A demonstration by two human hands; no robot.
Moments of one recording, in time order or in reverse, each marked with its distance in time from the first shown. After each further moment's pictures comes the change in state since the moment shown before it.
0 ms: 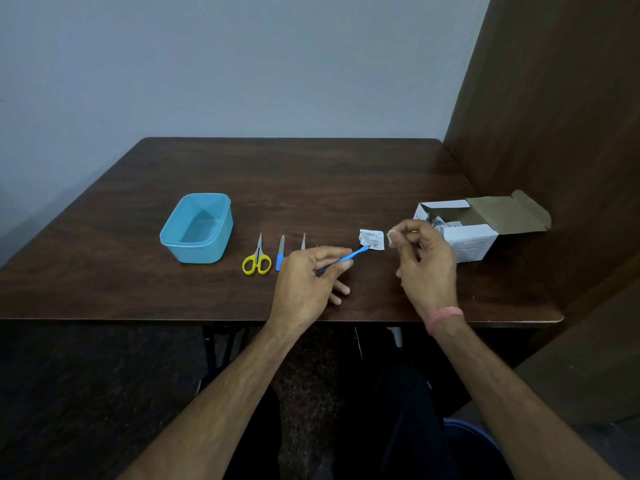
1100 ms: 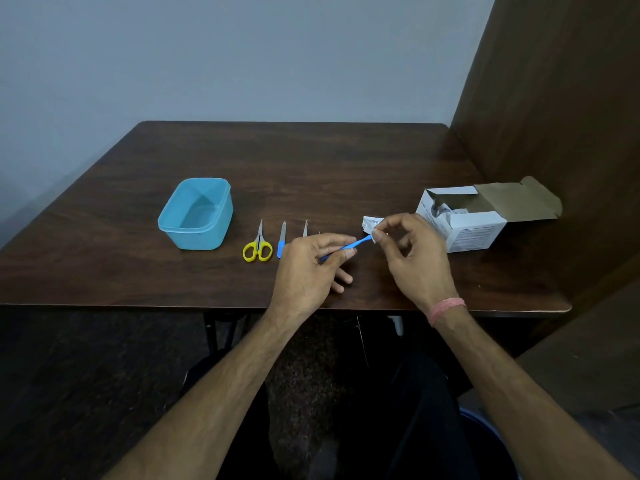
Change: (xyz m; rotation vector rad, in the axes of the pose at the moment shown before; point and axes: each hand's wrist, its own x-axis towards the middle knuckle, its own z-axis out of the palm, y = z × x) left_hand -0.001 0.001 -0.001 -0.004 -0.017 -0.001; right_hand -0.005 -0.003 0.005 -0.232 -0.150 -0.196
